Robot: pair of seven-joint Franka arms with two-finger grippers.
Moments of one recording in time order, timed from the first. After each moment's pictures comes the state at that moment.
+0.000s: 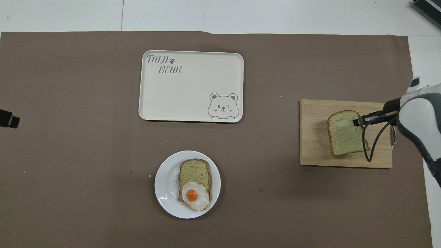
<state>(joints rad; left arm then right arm) -0.07 0.03 0.06 -1.33 -0.02 1.32 0.22 -0.06 0.20 -0.16 -1.91 0.31 1.96 -0.53</state>
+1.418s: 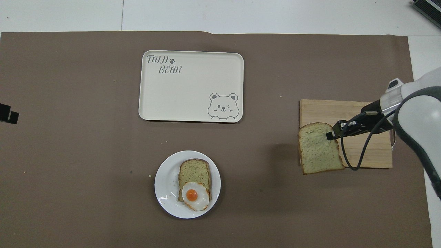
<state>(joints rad) -0.07 0.03 0.05 -1.31 -0.02 1.32 0.12 0.08 0.11 -0.13 -1.86 0.42 1.67 -0.24</state>
